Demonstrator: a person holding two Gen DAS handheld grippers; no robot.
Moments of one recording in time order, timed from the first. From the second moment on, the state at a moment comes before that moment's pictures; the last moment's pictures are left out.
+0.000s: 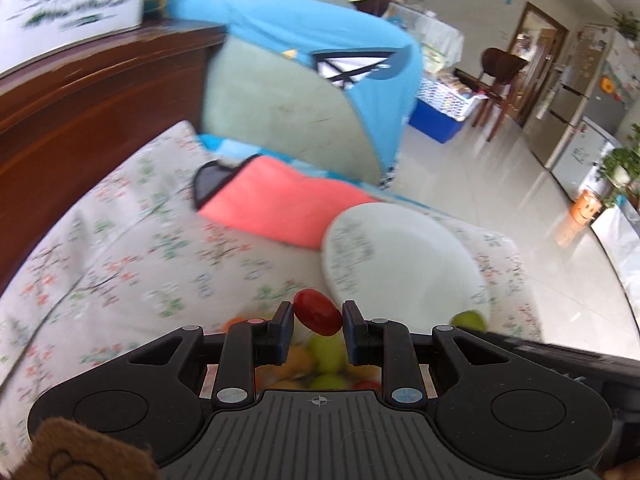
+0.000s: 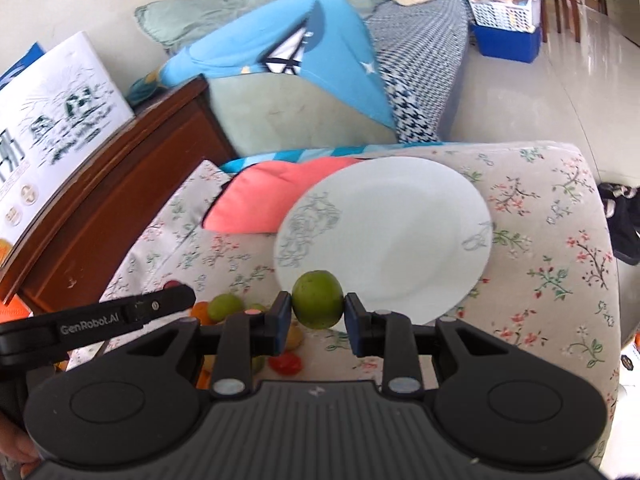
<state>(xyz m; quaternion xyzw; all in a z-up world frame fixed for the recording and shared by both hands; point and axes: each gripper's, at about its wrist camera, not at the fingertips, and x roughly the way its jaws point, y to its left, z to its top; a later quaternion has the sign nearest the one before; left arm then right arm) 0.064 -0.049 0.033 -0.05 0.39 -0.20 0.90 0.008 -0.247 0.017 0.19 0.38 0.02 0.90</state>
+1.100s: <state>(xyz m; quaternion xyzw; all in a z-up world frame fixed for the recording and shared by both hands) 0.112 -0.094 0.010 -0.04 0.41 -0.21 0.89 0.037 -0.307 -0.008 0.28 0.40 -0.03 0.87</state>
